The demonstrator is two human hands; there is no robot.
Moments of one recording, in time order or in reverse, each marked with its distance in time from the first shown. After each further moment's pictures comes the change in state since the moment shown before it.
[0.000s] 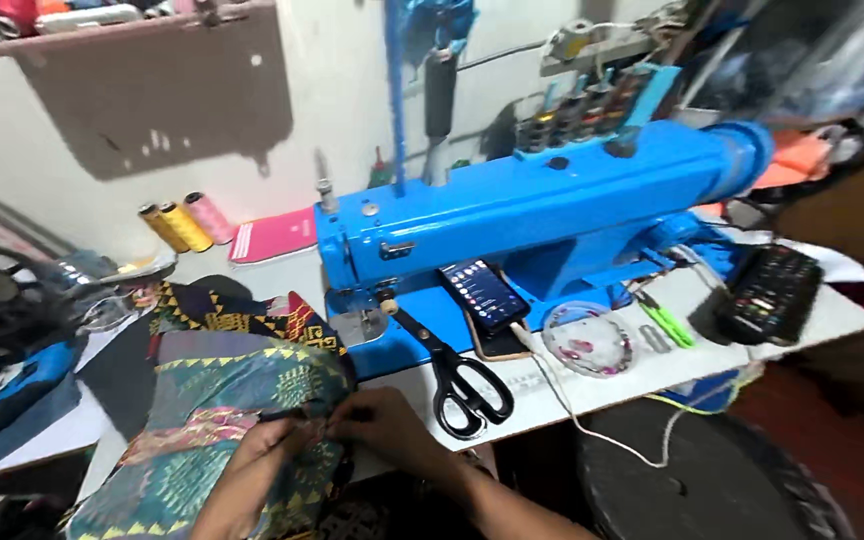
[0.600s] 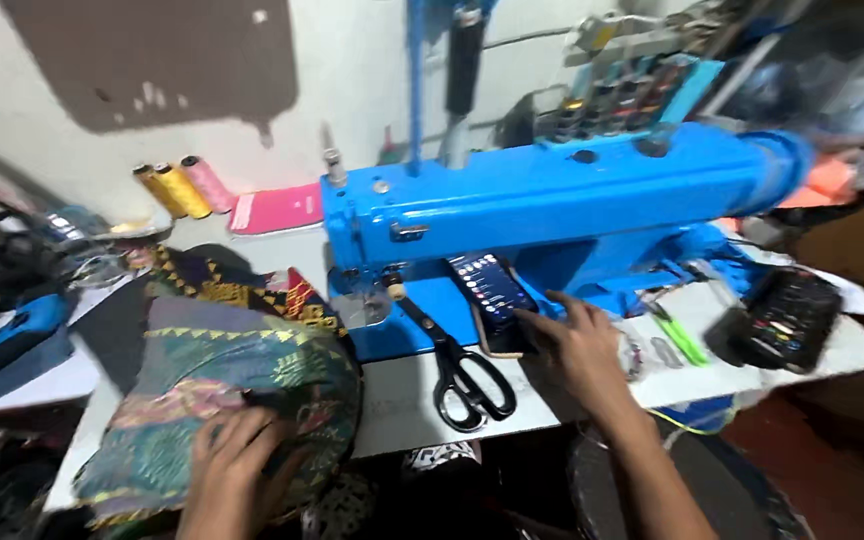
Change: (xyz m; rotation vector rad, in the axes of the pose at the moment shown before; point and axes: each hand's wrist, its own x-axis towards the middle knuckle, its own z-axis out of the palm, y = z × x) left_hand -0.038 -0.011 -0.005 1.037 0.278 0.726; right_hand -0.074 0.028 -0.177 -1.102 0.599 0.006
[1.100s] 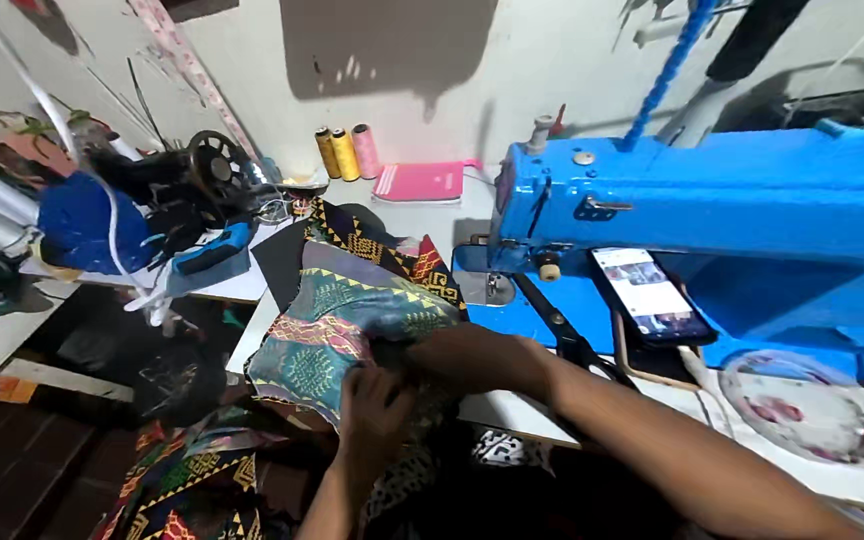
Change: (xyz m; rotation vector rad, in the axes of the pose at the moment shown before) left_hand -0.037 0.012 0.053 0.169 0.384 -0.051; right_hand 0.063 -0.256 0.030 0.043 -1.201 -0.907
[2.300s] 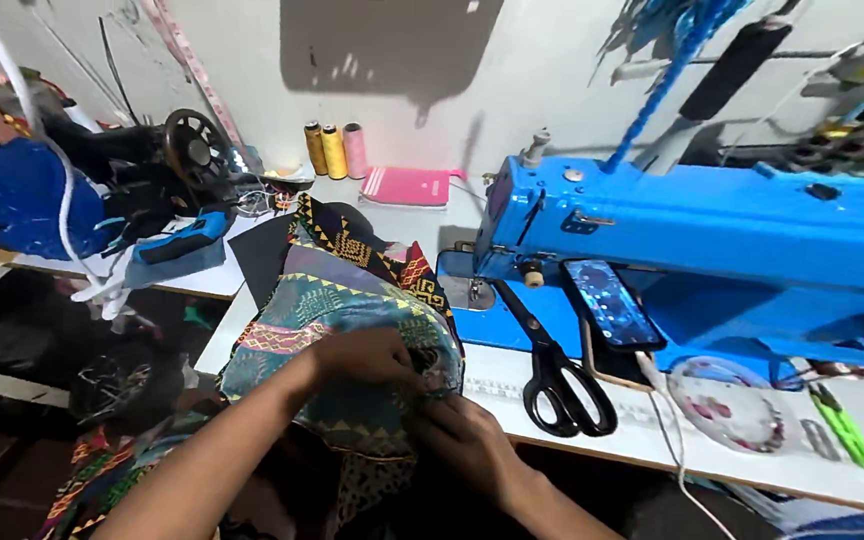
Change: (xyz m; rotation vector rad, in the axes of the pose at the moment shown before) left_hand 0.147 -0.035 -0.030 -0.583 -1.426 -0.206; right_hand -0.012 -0.003 0.158 -0.219 1.221 -0.172
